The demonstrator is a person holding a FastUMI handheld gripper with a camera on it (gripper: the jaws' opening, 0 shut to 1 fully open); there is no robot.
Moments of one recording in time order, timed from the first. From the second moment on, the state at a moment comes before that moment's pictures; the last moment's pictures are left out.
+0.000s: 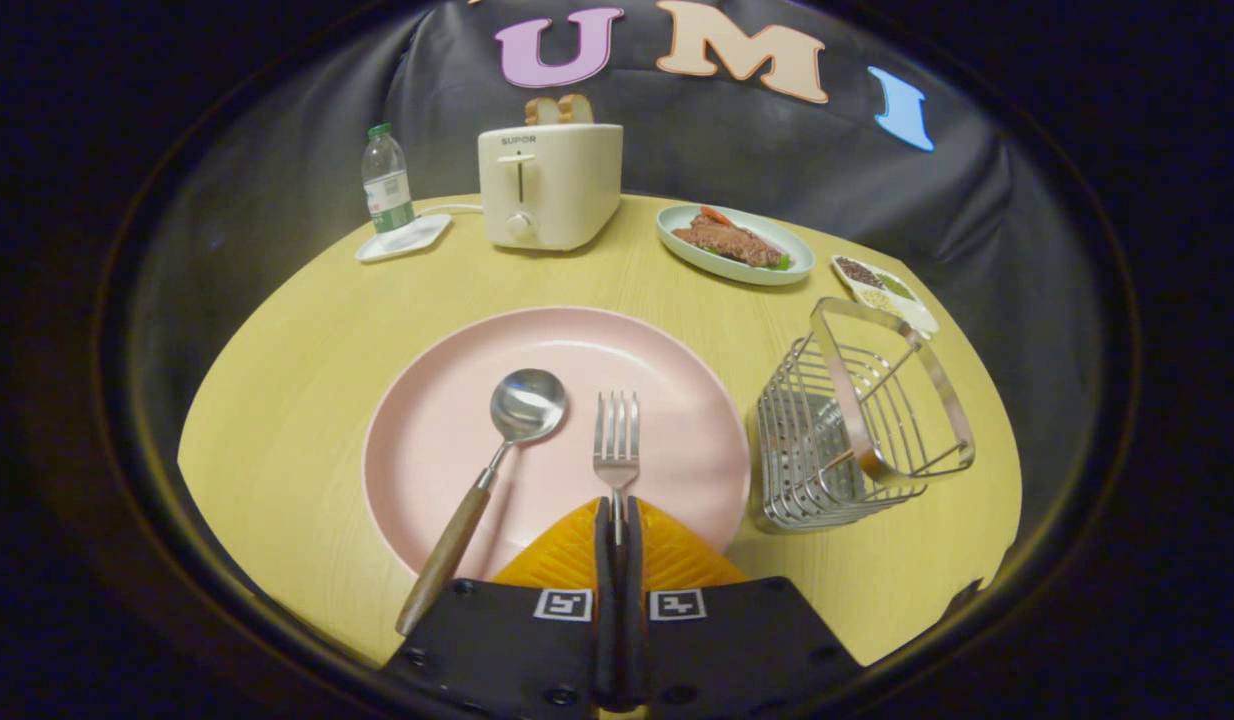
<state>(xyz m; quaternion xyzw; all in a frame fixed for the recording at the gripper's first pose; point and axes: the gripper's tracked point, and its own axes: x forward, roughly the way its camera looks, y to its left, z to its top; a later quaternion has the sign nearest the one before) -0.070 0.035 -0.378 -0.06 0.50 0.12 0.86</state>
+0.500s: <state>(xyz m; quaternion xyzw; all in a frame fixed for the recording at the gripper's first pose) -0.059 0.038 -0.344 -0.07 0.49 0.17 0.85</state>
